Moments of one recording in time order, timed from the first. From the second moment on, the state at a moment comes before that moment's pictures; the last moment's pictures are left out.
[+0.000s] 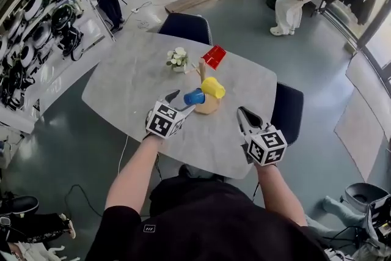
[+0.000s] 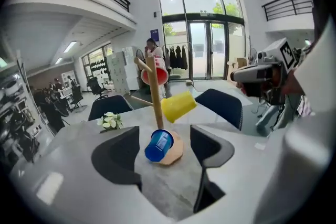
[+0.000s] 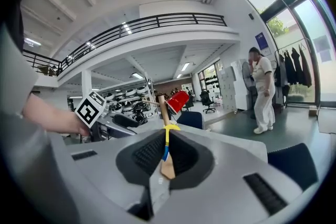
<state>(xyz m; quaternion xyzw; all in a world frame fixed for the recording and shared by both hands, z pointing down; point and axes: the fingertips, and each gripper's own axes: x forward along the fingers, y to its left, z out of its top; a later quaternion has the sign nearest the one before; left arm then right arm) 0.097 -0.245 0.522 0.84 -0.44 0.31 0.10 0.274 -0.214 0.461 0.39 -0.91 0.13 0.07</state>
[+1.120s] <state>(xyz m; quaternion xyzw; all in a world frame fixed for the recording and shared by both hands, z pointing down) -0.034 -0.223 0.415 0.85 -0.50 0.08 0.12 0.194 -0.197 0.387 0.45 -0.89 0.05 0.06</state>
